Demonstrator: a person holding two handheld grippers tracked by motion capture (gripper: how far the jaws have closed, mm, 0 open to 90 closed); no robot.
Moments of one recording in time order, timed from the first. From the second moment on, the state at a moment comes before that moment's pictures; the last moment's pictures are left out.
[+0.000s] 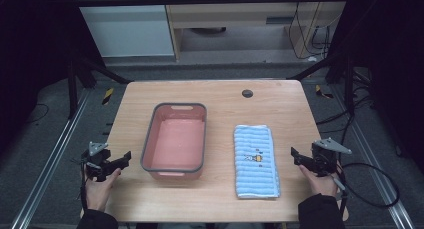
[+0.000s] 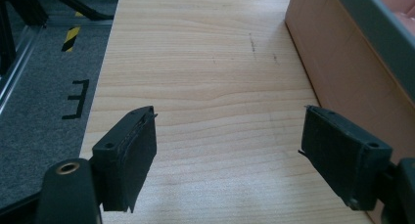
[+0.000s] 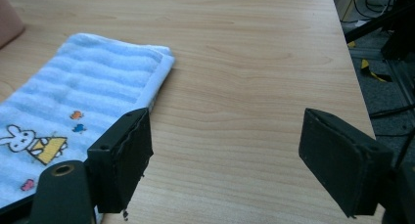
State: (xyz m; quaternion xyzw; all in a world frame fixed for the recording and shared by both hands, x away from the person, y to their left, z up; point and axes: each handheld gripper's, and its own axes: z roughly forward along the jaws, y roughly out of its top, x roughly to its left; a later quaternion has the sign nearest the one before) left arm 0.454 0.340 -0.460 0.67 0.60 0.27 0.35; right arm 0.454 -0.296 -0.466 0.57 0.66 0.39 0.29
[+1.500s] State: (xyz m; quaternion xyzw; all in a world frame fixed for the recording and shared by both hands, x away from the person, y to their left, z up) left arm 0.424 0.293 -0.407 0.67 0.53 0.27 0.44; right arm 0.458 -0.272 -0.421 0.51 0.68 0.44 0.29
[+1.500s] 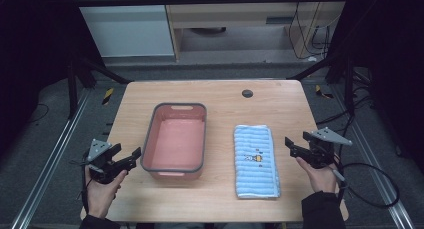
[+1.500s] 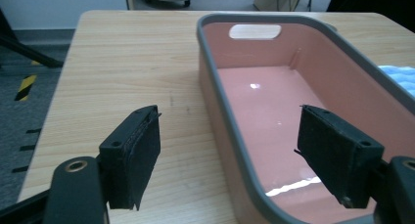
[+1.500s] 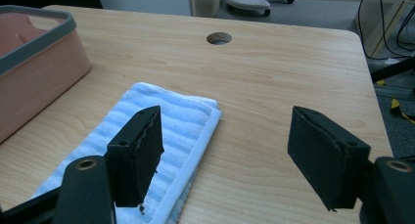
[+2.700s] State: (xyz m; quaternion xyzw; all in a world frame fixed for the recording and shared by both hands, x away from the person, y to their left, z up) left arm 0.424 0.168 -0.393 0.74 0.43 0.24 0.46; right arm 0.483 -0.251 -0.386 0.49 0.69 0.46 0.28
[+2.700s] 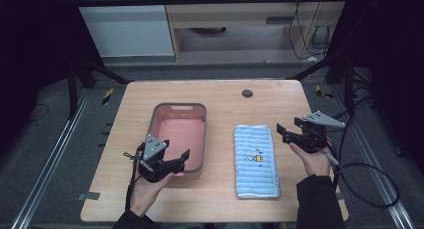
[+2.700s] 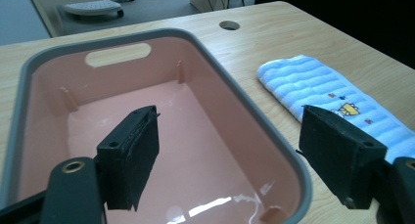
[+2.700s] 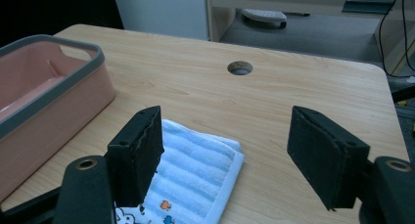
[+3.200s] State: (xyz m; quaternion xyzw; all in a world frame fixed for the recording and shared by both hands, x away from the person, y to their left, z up) left arm 0.421 0.128 -0.397 0.76 0.40 0.22 0.47; right arm 0.489 -0.239 -0.384 0.48 0.69 0.47 0.27
